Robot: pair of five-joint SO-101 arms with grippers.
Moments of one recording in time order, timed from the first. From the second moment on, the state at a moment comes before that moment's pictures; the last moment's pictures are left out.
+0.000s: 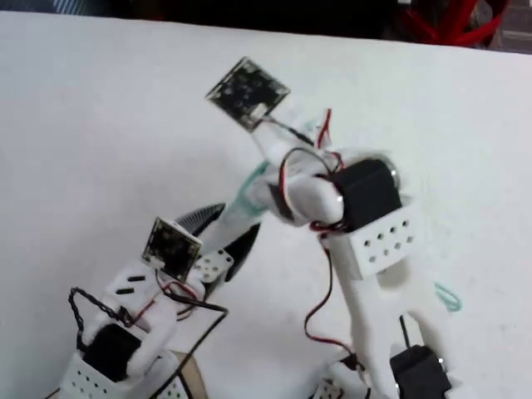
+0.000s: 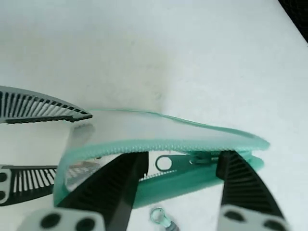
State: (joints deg) left arm 24.7 -100.9 83.3 45.7 -2.8; right arm -30.2 -16.7 -11.5 98.0 26.4
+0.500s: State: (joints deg) left arm 27.0 -100.9 84.6 42.9 -2.9; right arm -28.9 -16.6 -14.6 97.7 33.7
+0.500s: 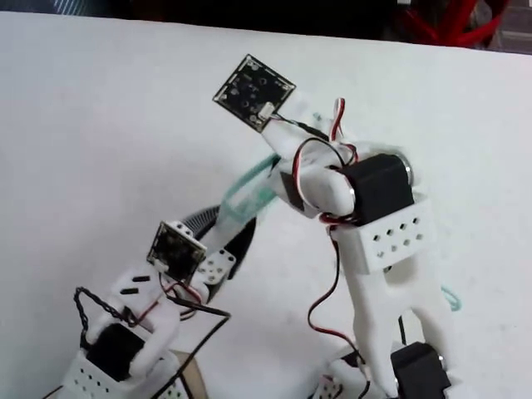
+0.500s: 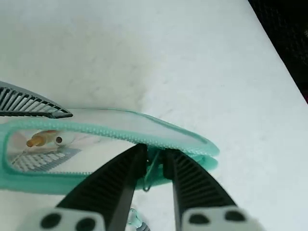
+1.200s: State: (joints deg) left arm 27.0 -100.9 84.6 42.9 -6.6; right arm -36.0 -16.6 -17.9 97.8 20.1
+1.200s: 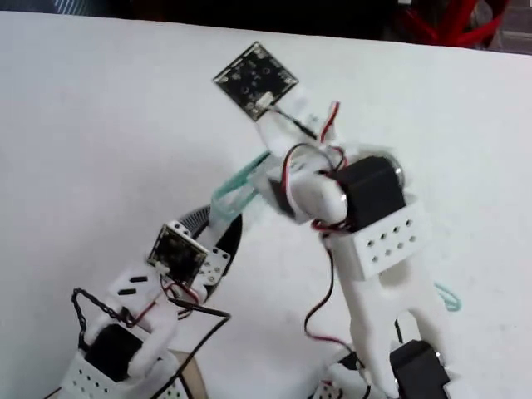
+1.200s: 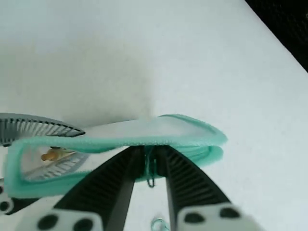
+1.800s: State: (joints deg) left arm 26.9 -100.9 84.6 42.9 -7.5; right arm -46.9 -17.3 -19.3 98.2 9.9
